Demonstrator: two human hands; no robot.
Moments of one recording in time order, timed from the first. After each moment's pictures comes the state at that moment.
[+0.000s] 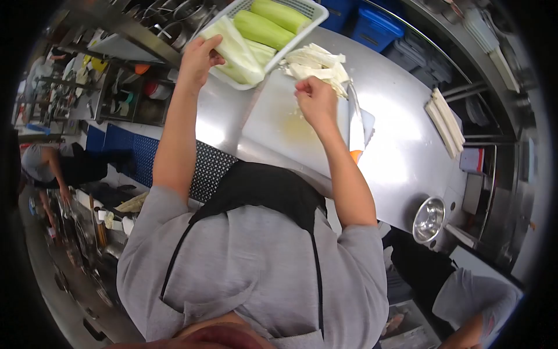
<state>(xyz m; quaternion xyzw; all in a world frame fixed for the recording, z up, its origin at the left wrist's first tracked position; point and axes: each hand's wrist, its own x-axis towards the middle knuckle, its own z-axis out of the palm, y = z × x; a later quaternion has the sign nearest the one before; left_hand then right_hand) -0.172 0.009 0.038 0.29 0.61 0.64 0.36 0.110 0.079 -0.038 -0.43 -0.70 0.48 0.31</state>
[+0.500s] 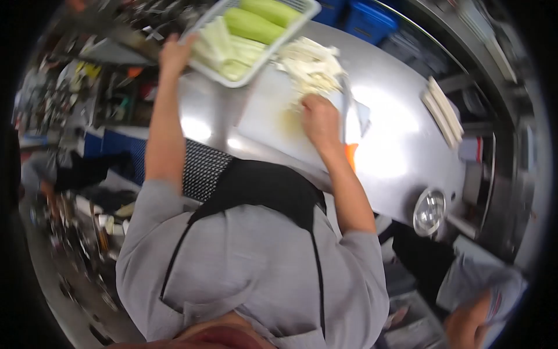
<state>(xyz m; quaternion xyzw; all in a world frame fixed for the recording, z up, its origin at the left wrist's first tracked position) -0.260 0.017 0.000 0.37 0.90 0.22 -0.10 0.149 0.044 -0.037 -0.39 -0.83 0.26 0.31</state>
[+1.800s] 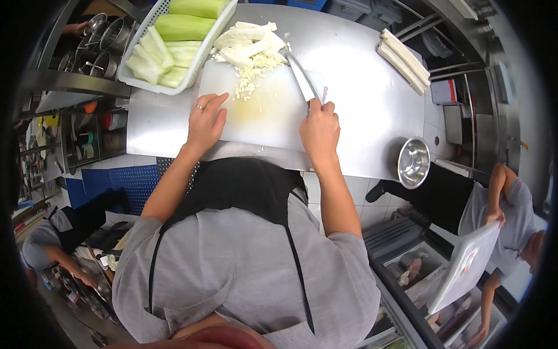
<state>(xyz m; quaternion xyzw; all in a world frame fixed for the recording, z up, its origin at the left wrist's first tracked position) -0.034 -0.057 -0.068 0.71 0.57 0.41 0.06 0.245 0.004 -0.041 -0.64 -0.75 0.09 0.13</state>
